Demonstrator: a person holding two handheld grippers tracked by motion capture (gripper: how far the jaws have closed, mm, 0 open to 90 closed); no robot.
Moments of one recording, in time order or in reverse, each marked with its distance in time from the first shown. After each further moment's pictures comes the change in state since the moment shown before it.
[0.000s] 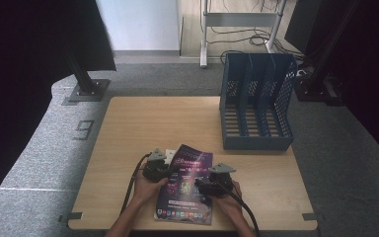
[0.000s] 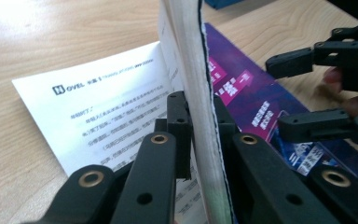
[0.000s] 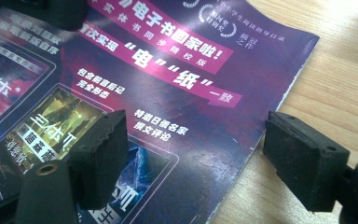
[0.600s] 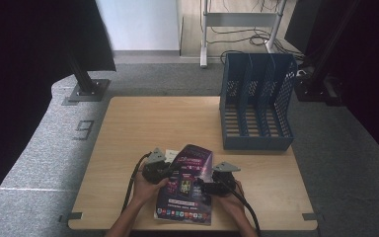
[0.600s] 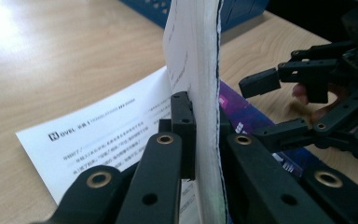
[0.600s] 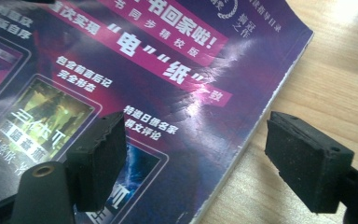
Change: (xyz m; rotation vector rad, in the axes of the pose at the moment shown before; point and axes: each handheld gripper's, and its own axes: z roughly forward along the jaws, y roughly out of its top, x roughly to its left) left arm -0.019 0.011 -0.018 -0.112 -0.004 0.092; right arm -0.008 0.002 -0.008 -0.036 0.035 0.031
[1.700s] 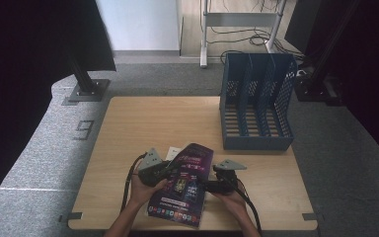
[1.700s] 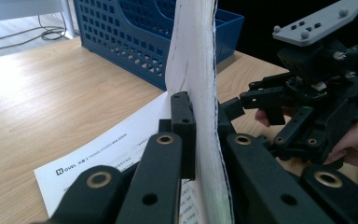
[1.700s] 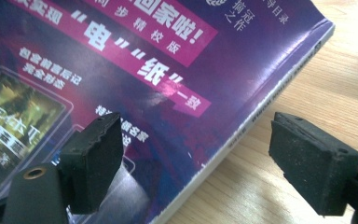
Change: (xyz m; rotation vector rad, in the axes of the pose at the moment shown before) left arm -0.024 0.019 -0.030 -0.137 -0.027 0.103; right arm -0.004 0.009 -0.012 -0.079 0.103 0.037
